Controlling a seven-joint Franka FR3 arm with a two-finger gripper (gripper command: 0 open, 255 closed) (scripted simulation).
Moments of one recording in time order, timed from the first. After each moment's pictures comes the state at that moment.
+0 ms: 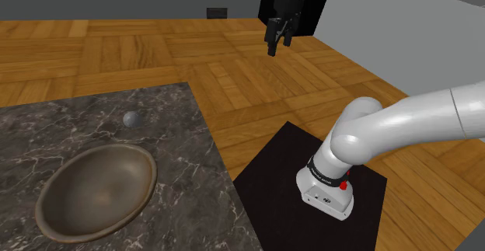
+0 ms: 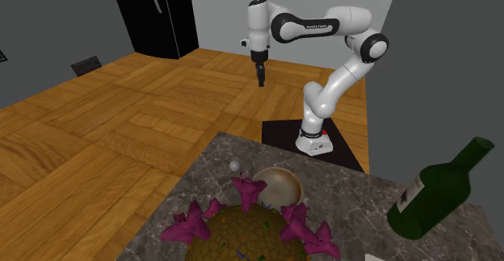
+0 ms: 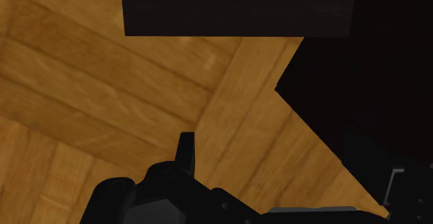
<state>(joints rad) 0.01 -0.74 0.00 -2.28 -0.05 1.49 0.02</state>
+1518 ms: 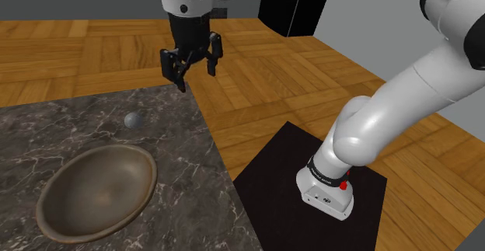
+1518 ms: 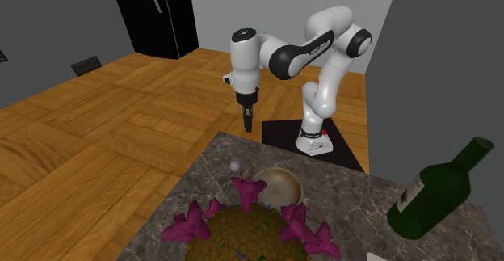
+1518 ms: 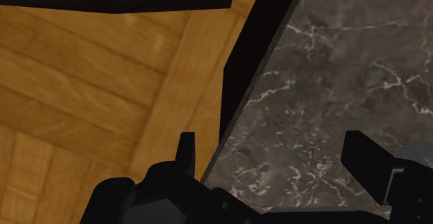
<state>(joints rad) 0.10 -0.31 0.45 -2.00 0.08 1.66 0.57</state>
